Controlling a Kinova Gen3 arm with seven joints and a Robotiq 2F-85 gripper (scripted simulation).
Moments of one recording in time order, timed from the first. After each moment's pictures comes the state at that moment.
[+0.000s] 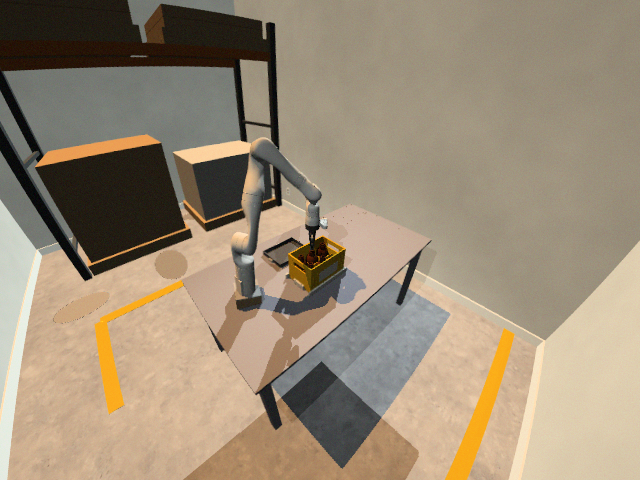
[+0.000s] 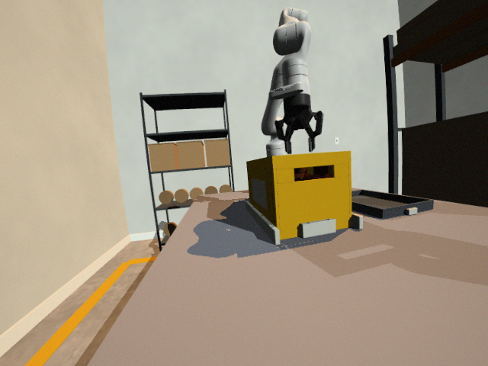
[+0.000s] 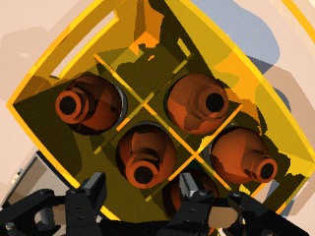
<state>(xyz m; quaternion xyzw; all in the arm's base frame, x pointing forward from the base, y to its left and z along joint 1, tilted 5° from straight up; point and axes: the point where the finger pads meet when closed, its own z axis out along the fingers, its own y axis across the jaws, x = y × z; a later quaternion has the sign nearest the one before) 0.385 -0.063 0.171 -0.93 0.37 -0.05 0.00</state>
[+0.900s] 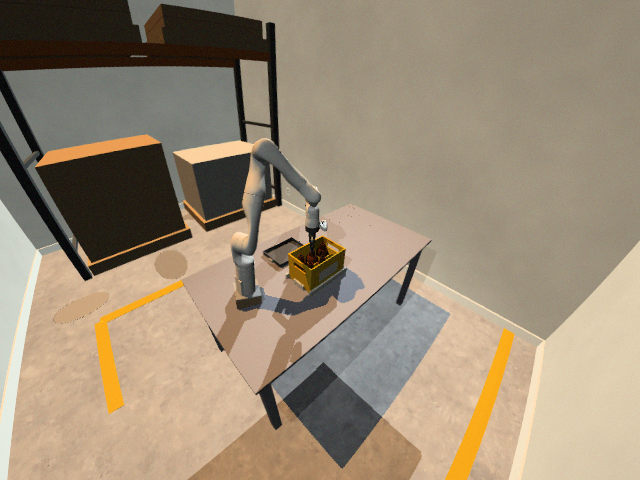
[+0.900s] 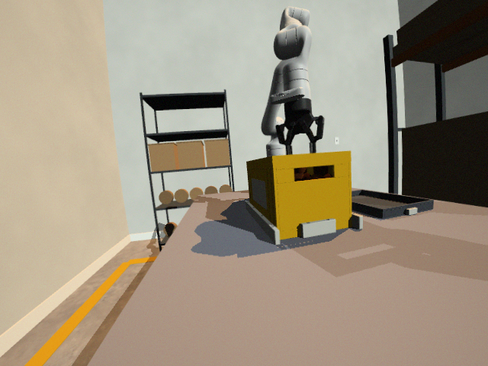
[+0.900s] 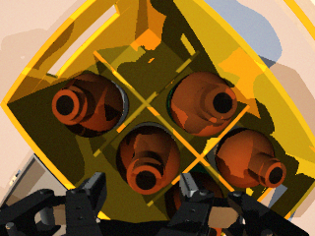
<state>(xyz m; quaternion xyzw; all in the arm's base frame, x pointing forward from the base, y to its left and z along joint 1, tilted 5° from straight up) 0.388 -0.062 0.158 -0.93 0.37 -0.05 0.00</state>
